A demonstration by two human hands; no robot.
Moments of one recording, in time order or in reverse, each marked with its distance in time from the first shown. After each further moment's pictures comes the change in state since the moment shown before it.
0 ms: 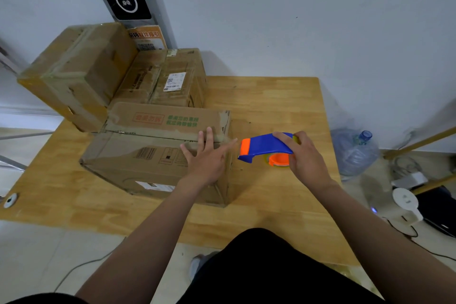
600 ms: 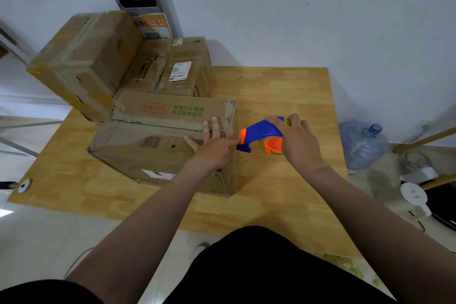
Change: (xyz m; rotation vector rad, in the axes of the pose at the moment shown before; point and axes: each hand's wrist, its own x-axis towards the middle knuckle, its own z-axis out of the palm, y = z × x) left_hand 0.008 0.010 -0.012 0.076 -0.209 -0.075; right_hand 0.021 -0.038 0.001 -0.214 -0.032 0.036
